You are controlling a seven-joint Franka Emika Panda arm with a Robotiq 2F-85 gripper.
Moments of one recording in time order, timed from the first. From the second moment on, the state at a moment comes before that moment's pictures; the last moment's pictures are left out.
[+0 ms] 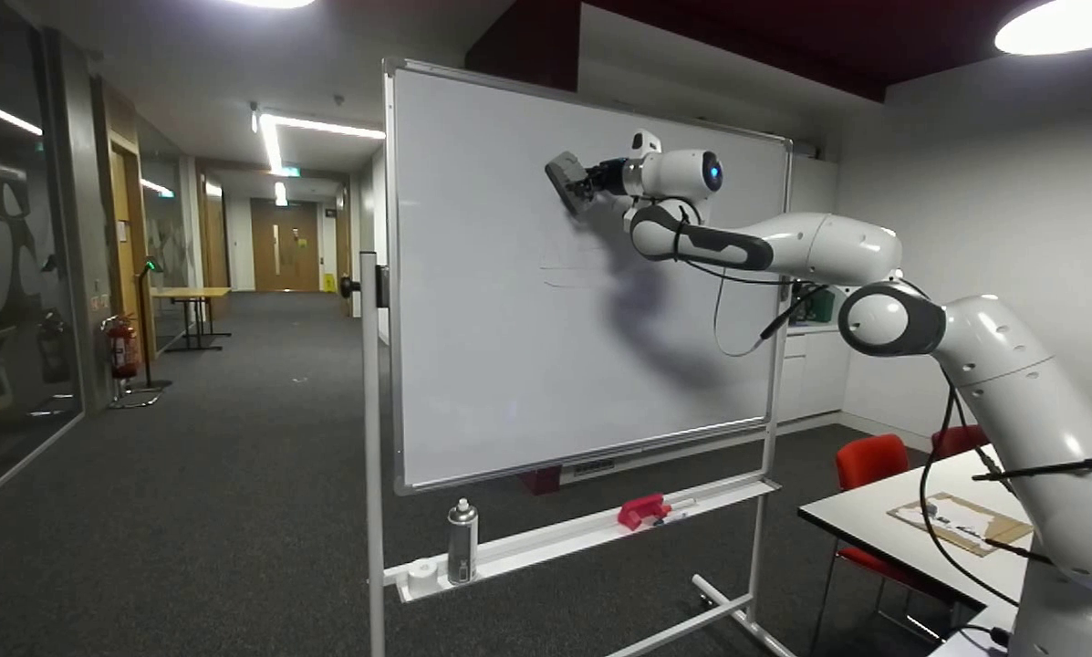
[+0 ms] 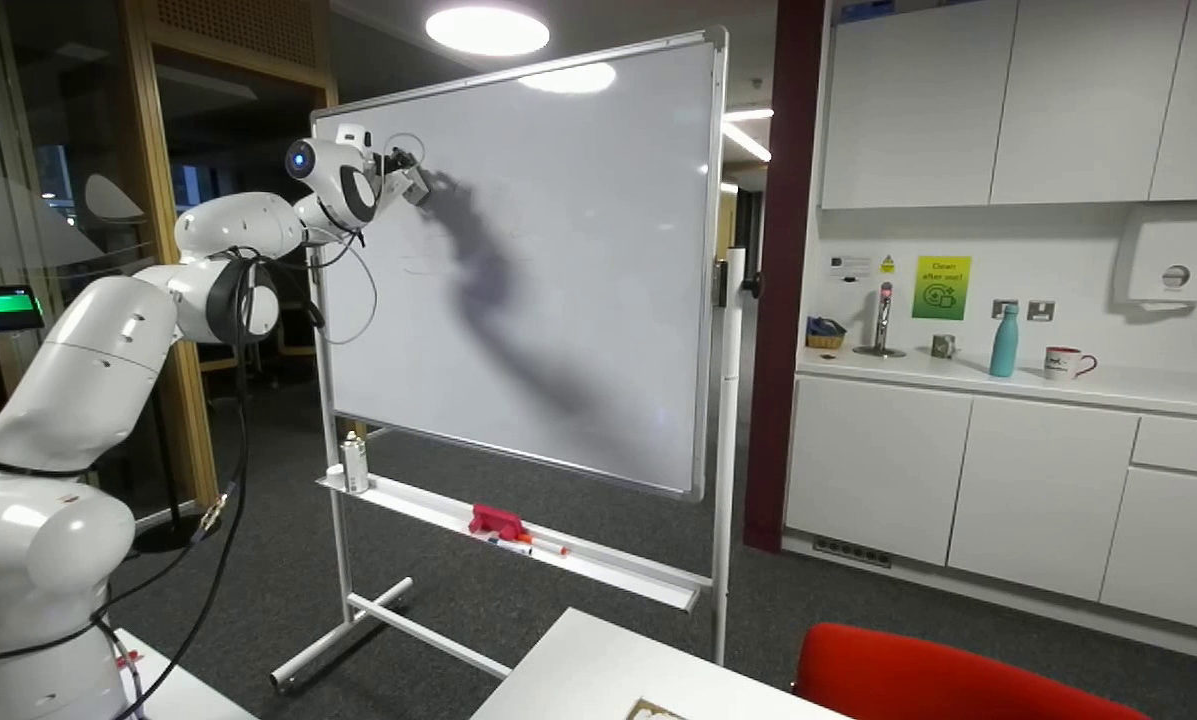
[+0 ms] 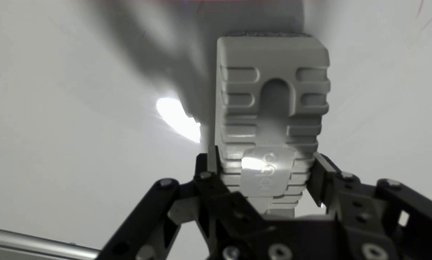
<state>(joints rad) 0.21 0.60 0.13 -0.76 -0.46 2.98 -0.28</state>
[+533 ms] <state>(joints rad) 0.22 0.62 0.07 -0.76 -0.46 3.07 -0.14</state>
